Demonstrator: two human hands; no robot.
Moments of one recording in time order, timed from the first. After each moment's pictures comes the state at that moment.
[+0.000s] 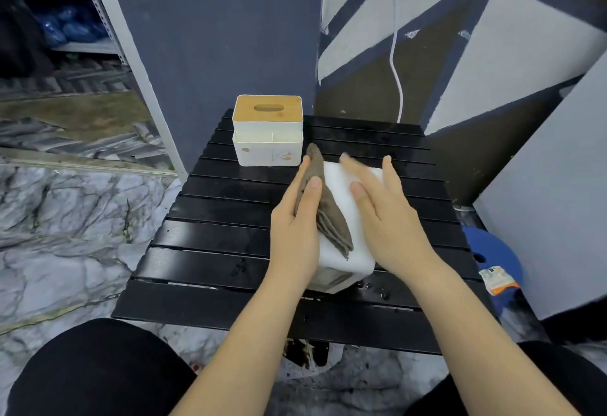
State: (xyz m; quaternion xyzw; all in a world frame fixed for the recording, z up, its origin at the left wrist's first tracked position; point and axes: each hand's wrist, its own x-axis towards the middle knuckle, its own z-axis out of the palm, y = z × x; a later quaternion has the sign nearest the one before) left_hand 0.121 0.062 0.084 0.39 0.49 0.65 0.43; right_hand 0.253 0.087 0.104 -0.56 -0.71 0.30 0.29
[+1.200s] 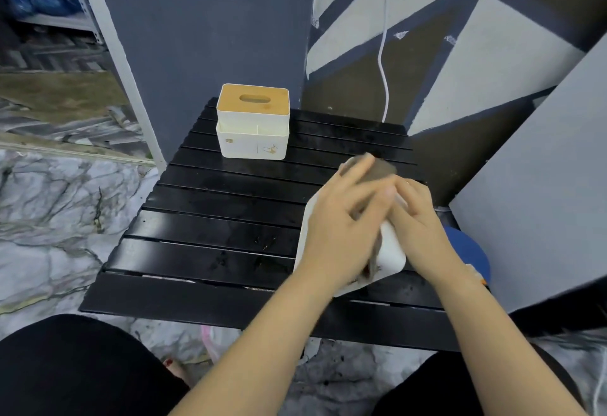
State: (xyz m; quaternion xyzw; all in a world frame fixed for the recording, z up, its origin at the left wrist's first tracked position) left_hand 0.172 0.064 0.091 0.57 0.46 0.58 0.37; right_hand 0.312 0.095 0.089 -0.51 -0.64 0.41 0.41
